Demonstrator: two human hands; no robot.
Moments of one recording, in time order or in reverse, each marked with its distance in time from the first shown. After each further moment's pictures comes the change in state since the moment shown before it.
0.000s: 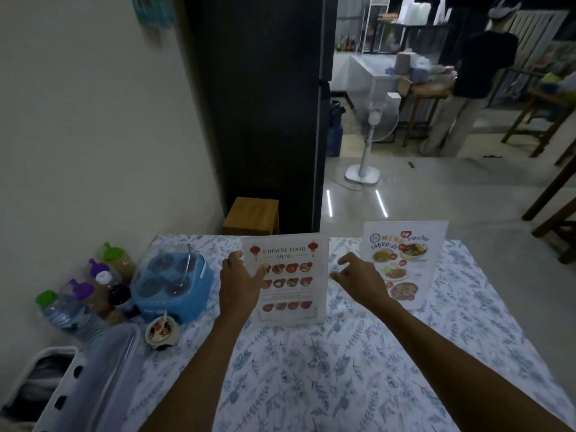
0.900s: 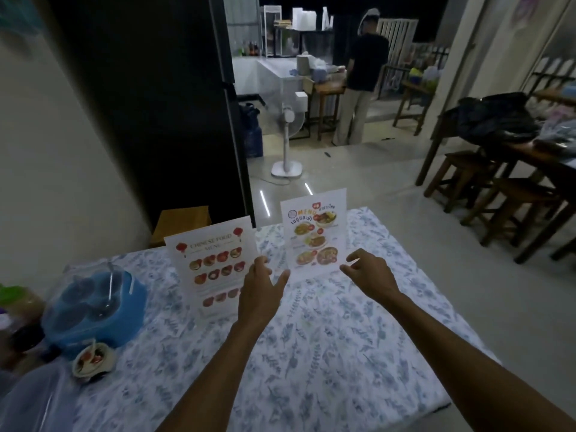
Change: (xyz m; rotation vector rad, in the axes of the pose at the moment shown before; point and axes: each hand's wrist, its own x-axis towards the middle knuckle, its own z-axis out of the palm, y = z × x) left_hand -0.123 0.073 0.087 -0.011 -0.342 0.278; right_hand -0.132 0.102 -0.089 0.020 0.224 0.315
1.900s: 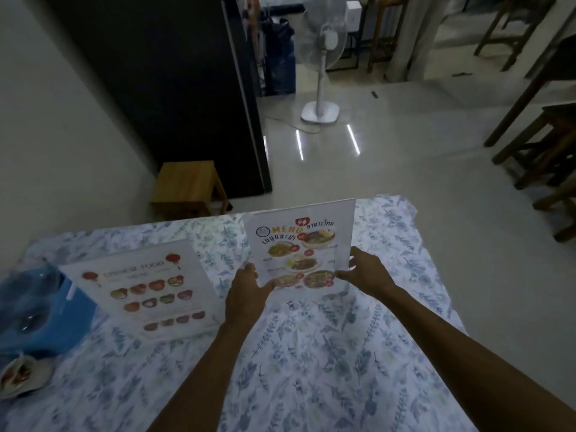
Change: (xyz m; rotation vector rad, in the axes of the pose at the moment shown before) left_hand 0.150 -0.018 0.141 0.094 -0.046 -0.349; right_hand 0.239 0.089 0.049 0.007 -0.466 -0.039
